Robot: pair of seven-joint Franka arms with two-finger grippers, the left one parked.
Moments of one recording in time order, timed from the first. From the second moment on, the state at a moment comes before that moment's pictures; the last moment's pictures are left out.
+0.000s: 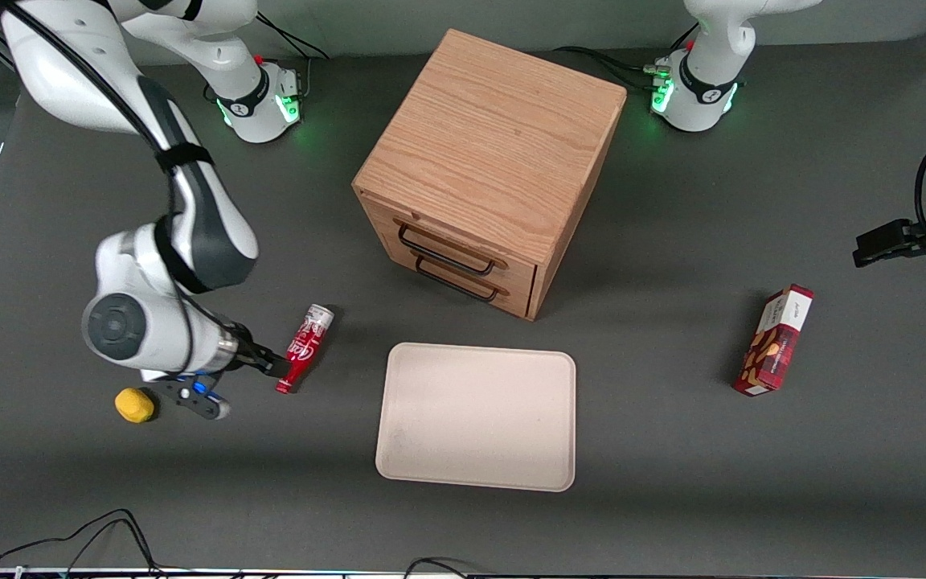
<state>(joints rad) 0.15 0.56 0.12 -1.52 -0.03 1.96 0.80</state>
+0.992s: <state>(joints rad) 0.16 0.57 0.13 -1.83 -0.14 2.30 0.97</state>
